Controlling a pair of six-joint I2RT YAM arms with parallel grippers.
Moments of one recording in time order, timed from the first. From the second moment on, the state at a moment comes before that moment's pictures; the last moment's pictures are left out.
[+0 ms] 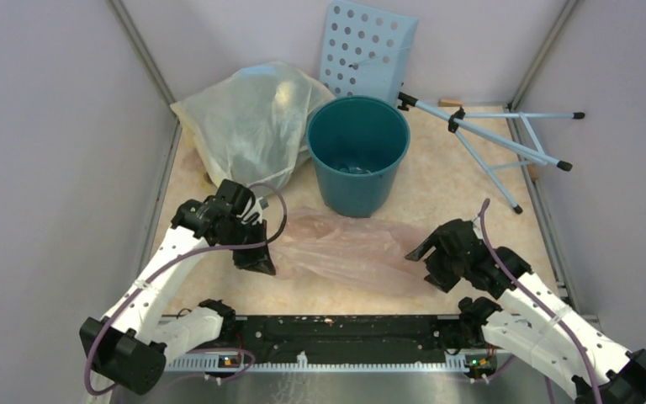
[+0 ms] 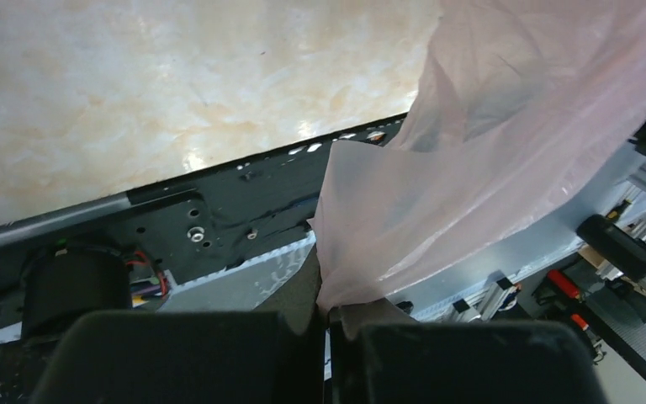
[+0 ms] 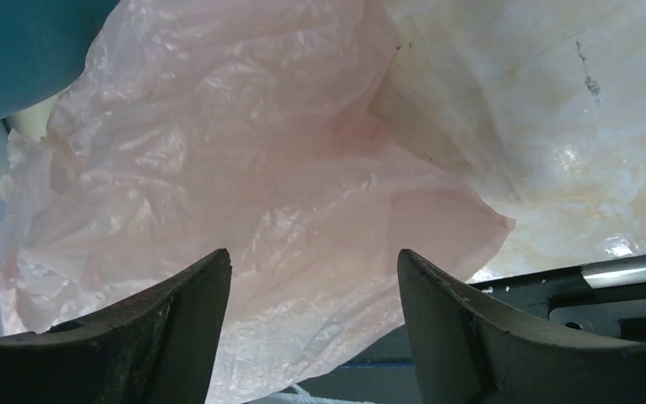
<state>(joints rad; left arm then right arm) -0.39 1.04 1.00 -1.23 0.42 -0.49 0.63 0.68 0.59 -0.91 0.11 1.37</state>
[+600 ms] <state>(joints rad) -0.43 0.99 0.73 -1.15 0.42 -0.51 0.63 0.91 0.57 -0.84 0.11 1.43</state>
